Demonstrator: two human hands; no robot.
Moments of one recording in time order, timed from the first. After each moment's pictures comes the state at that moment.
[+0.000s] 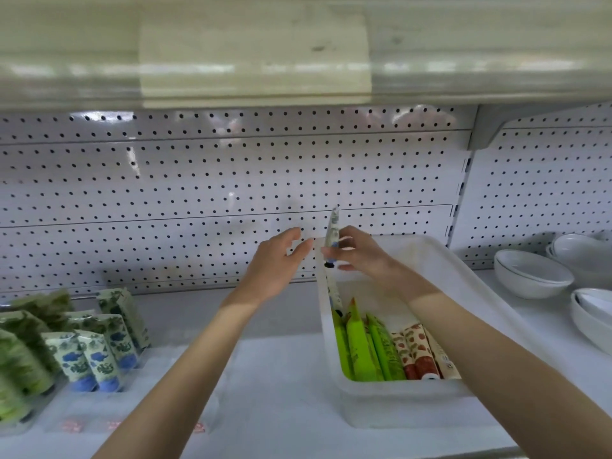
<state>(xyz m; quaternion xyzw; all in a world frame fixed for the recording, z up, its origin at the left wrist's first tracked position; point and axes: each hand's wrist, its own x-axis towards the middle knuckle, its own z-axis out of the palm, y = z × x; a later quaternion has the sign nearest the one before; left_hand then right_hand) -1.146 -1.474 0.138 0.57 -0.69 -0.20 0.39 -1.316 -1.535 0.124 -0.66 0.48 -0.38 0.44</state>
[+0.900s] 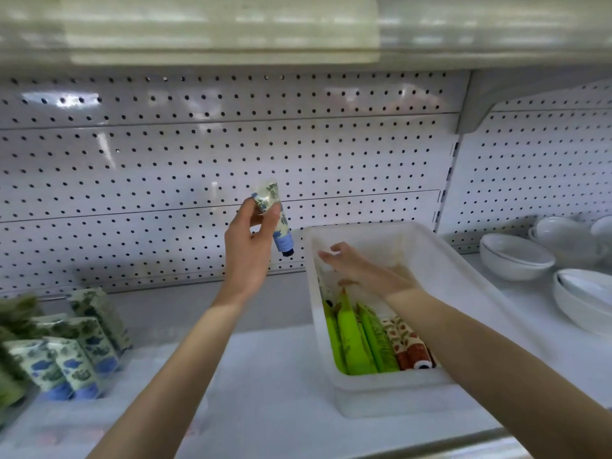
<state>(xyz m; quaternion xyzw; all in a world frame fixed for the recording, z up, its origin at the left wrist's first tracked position) -1.149 -1.476 0.139 0.43 -0.58 -0.21 0.66 -1.310 -1.556 0.081 -0.62 0.63 -0.25 0.39</state>
